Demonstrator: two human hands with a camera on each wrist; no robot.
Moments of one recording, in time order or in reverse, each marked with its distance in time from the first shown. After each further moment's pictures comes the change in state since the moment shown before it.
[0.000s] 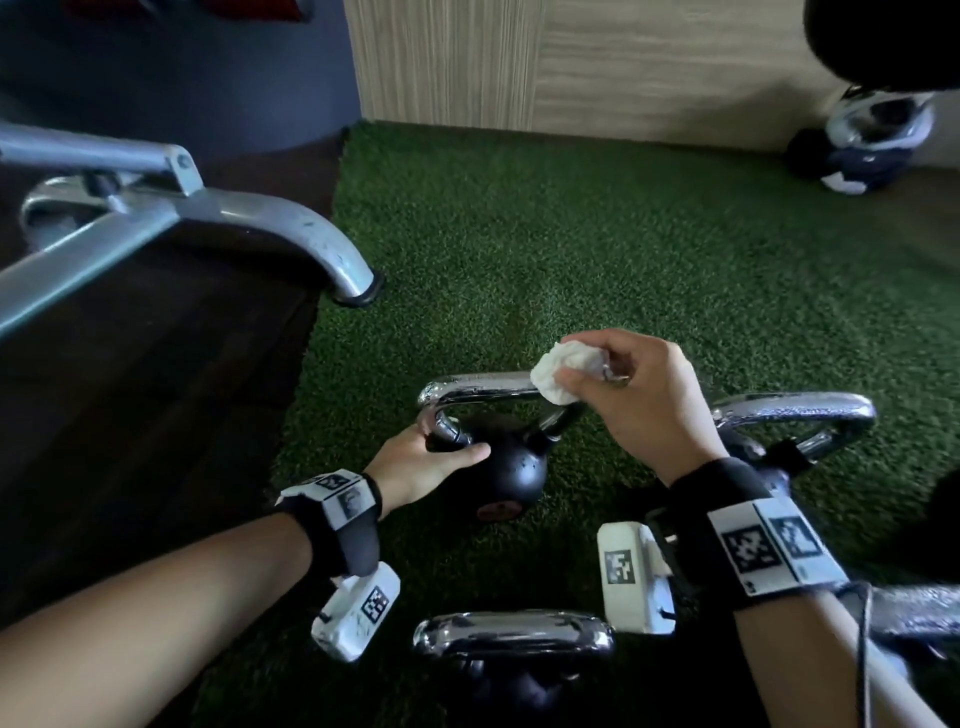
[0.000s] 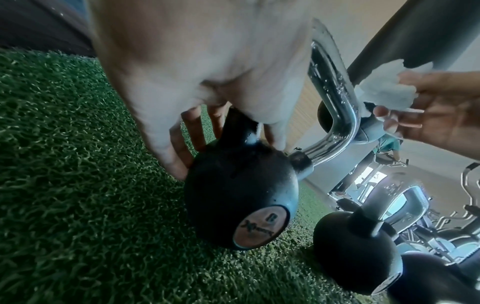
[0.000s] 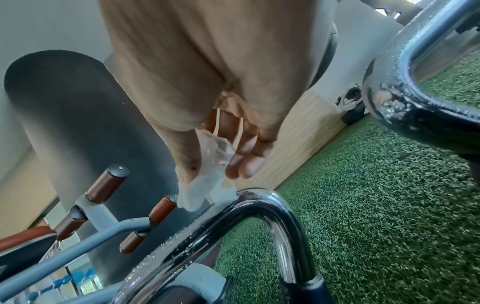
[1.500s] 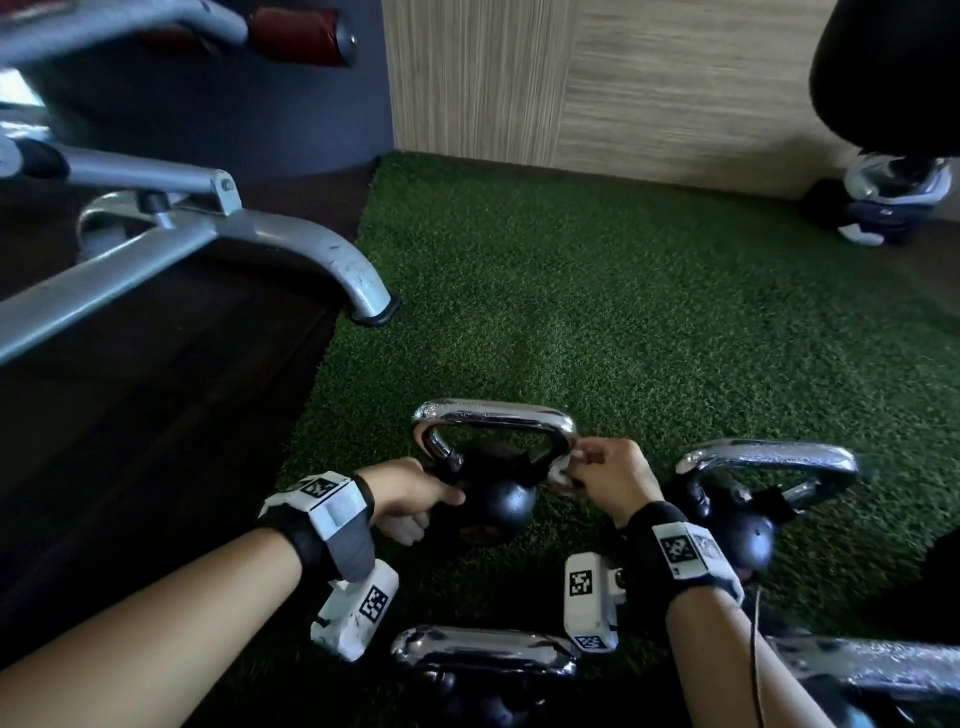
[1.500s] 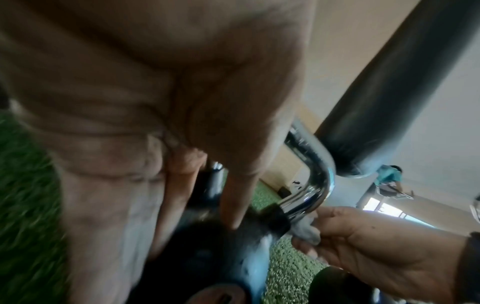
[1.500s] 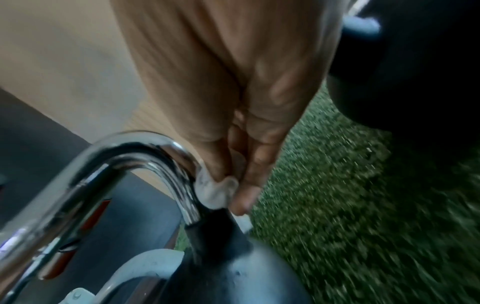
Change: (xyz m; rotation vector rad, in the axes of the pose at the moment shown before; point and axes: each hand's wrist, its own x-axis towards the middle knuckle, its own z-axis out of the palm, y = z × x) left_hand -0.018 0.029 -0.002 0.042 -0.198 -0.292; right_hand 0.003 0.090 0.034 0.265 -0.212 0.513
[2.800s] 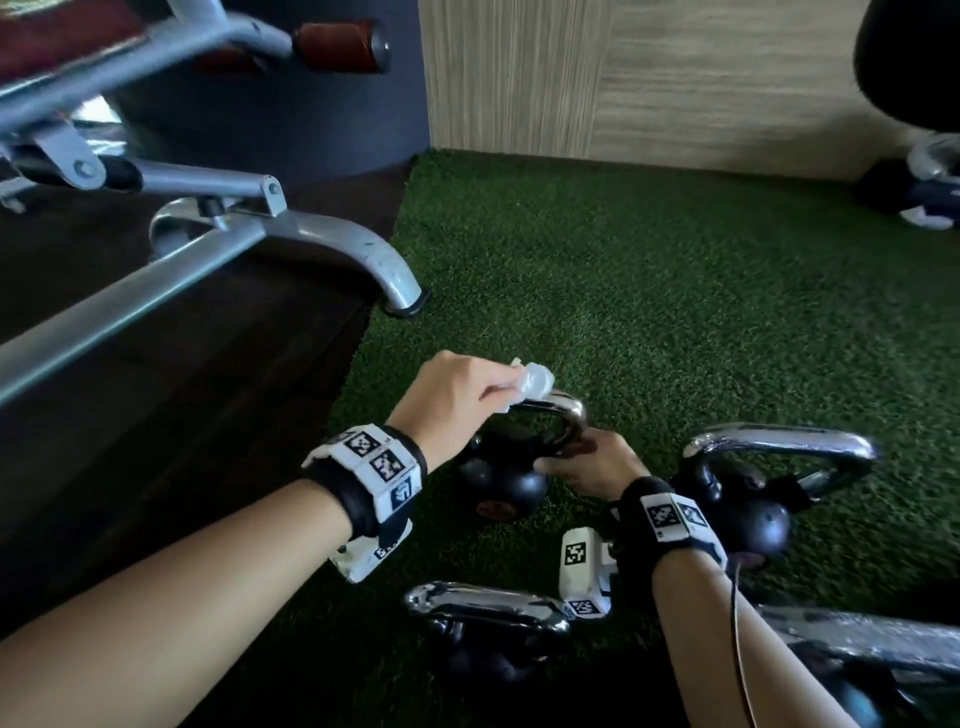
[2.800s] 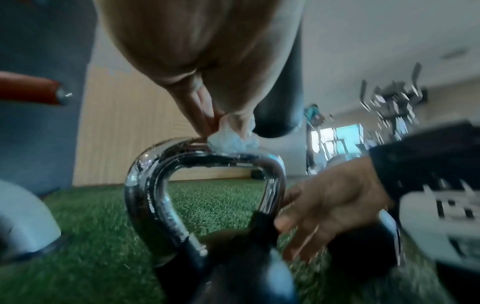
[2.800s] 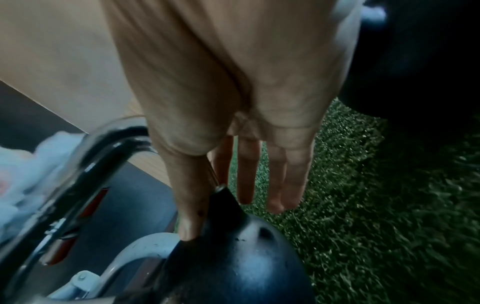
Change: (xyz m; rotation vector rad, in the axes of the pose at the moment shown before) left_hand -0.069 0.057 -0.010 0.382 0.703 1.027; right_hand 0.017 0.007 0.014 -0.240 -0.151 0.037
